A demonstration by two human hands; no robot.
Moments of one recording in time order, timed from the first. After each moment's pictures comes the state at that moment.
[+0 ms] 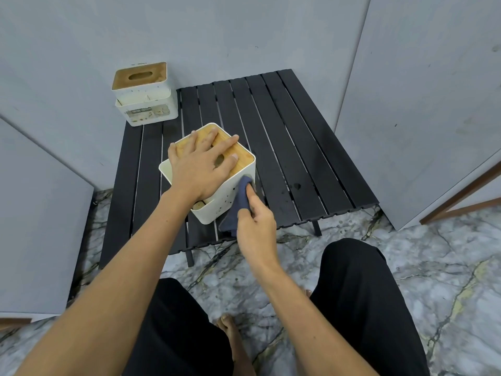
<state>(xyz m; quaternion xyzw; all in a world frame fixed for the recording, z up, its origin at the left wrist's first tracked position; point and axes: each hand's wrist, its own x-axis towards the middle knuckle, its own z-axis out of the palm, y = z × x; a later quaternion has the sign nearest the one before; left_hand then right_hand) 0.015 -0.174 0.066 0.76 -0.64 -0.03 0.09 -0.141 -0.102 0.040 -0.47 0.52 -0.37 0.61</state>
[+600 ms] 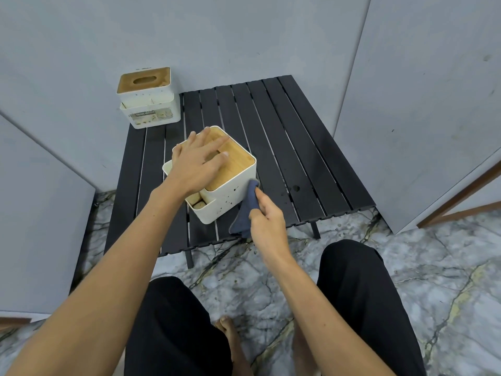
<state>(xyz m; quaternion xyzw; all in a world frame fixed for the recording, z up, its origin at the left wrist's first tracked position) 0.027 -0.174 0.080 0.75 -0.62 -0.16 0.18 -0.157 -0.117 0.028 -0.48 0.52 -0.35 0.61</state>
